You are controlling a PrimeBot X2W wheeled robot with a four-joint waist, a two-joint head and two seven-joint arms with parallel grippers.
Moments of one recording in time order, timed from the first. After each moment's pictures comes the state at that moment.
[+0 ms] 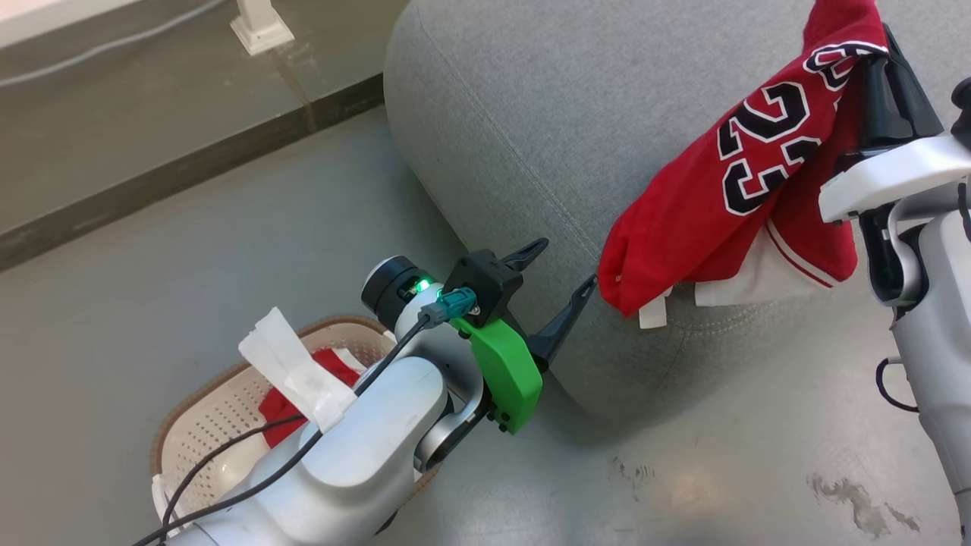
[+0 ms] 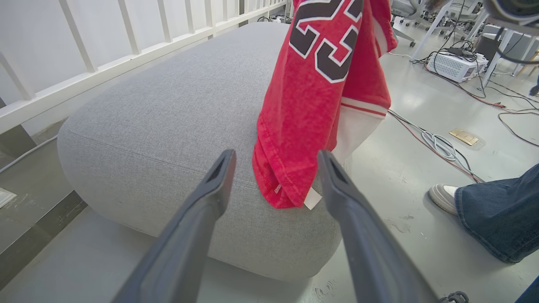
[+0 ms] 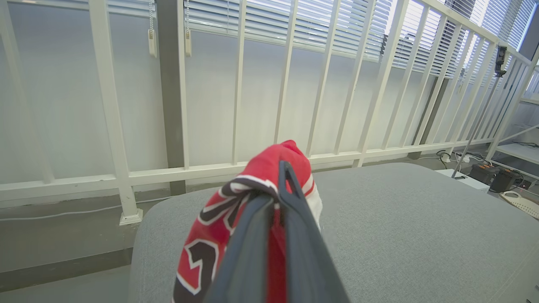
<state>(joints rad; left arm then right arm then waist) -0.70 0.04 -1.05 0.42 -0.65 -0.05 -0.14 -0.58 -0.30 0.20 0.43 0.29 -0.02 -0.25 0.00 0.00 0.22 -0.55</state>
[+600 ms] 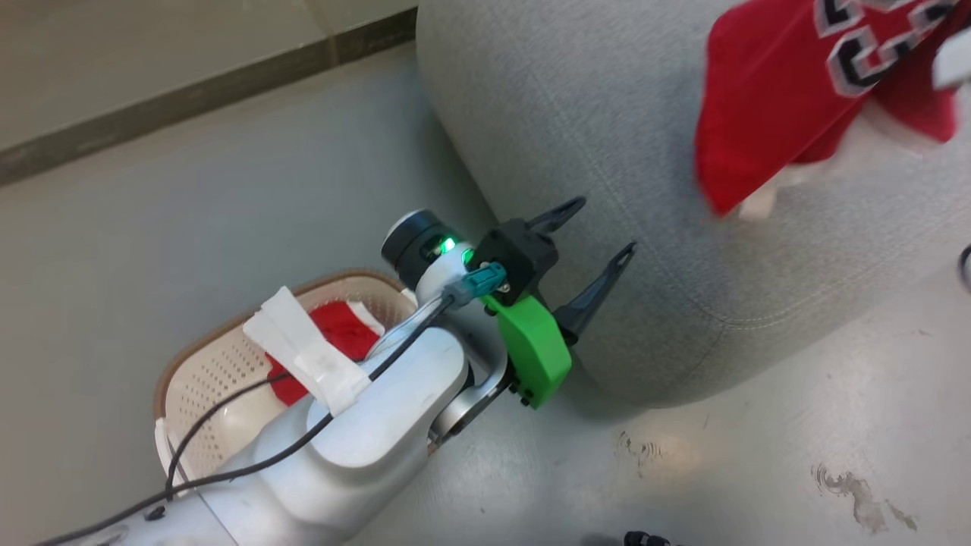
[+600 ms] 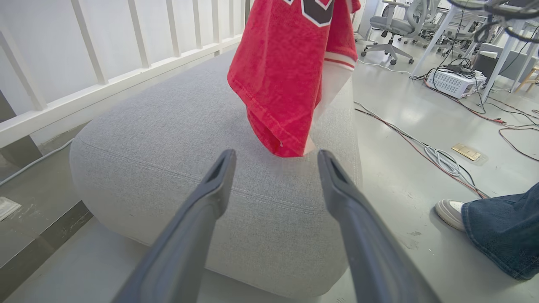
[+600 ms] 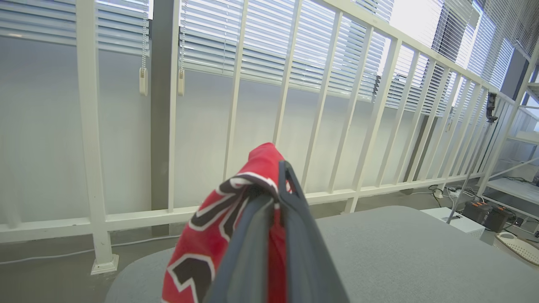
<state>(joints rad) -0.78 0.05 -1.08 0.34 -0.63 -0.03 -0.12 -0.81 -0.37 0.12 0.49 0.30 -0.01 -0.25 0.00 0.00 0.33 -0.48</state>
